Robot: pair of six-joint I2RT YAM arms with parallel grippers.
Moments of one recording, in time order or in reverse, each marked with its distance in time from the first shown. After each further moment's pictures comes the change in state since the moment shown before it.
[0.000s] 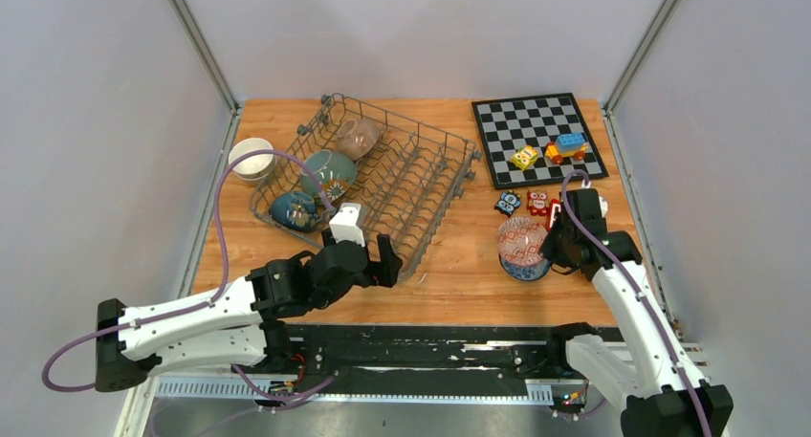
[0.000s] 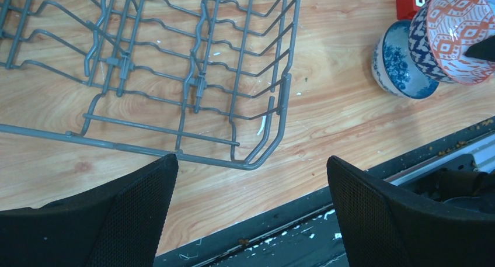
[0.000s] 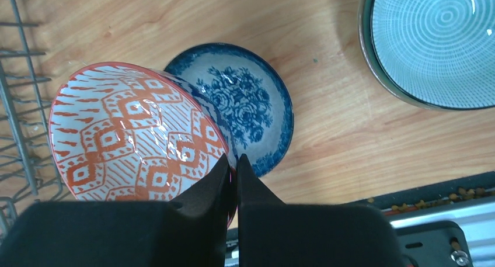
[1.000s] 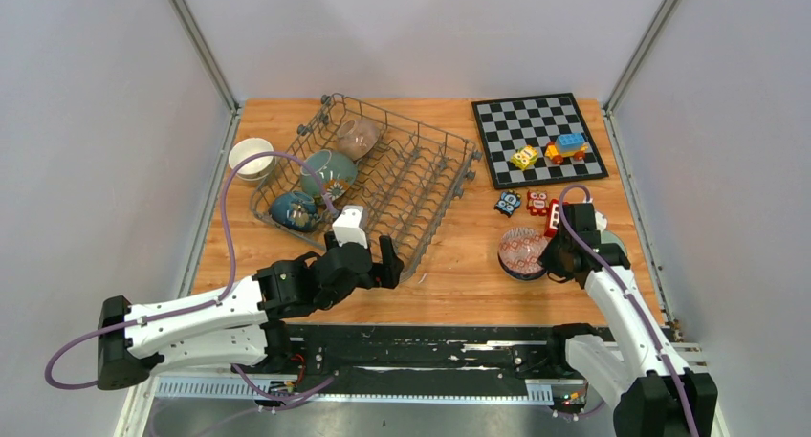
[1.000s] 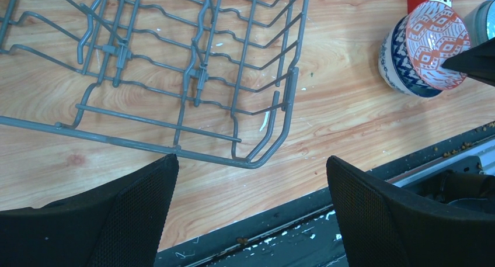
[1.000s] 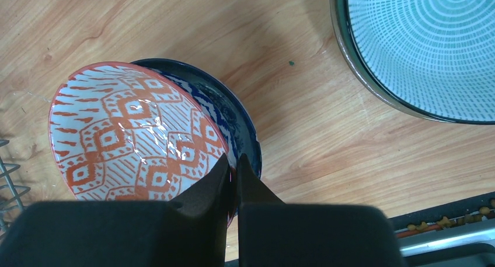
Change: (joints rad) left arm 0.000 0.016 -0.029 0.019 0.002 -0.045; right arm -0.075 0.010 -0.195 0.179 -0.001 0.040
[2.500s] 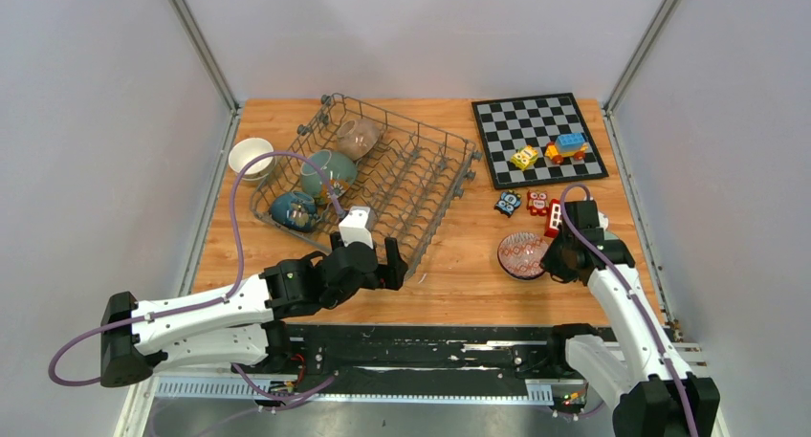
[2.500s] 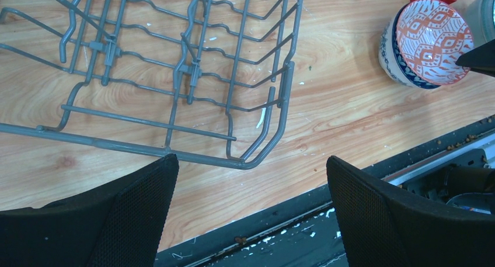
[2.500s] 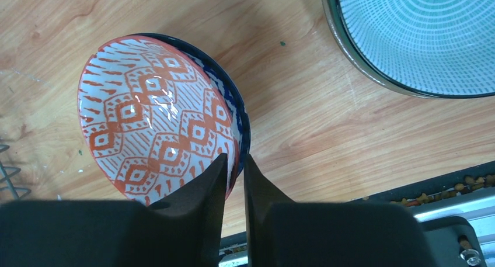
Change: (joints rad) left arm 0.000 0.040 0.000 0.026 0.026 0.009; right arm -0.006 -0.004 0.054 -0.109 -0.010 -0.036
